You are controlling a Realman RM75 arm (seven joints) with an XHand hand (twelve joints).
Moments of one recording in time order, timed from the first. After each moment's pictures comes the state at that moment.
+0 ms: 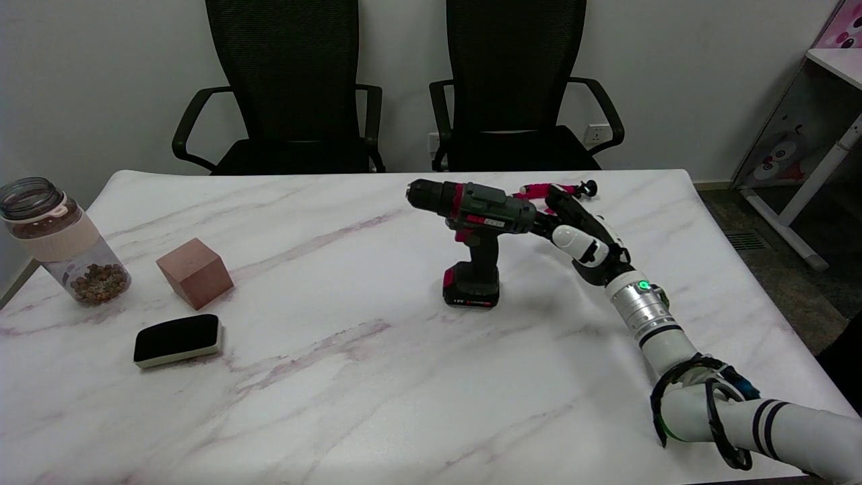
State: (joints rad) arm 0.18 -0.88 0.75 -0.91 -1.94 0.91 1.51
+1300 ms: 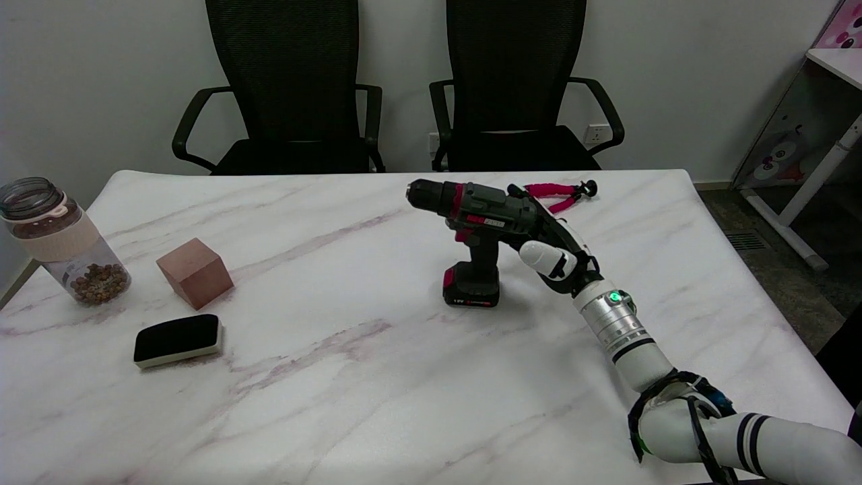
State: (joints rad) arm 0.17 -0.92 0.69 -1.01 -2.02 0.99 1.50
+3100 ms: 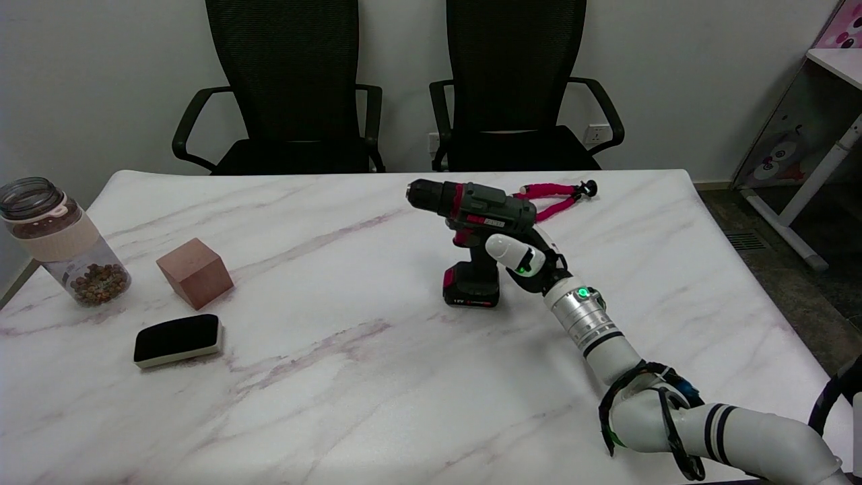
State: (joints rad) arm 0.24 -0.99 0.66 -0.98 -2.03 0.91 1.48
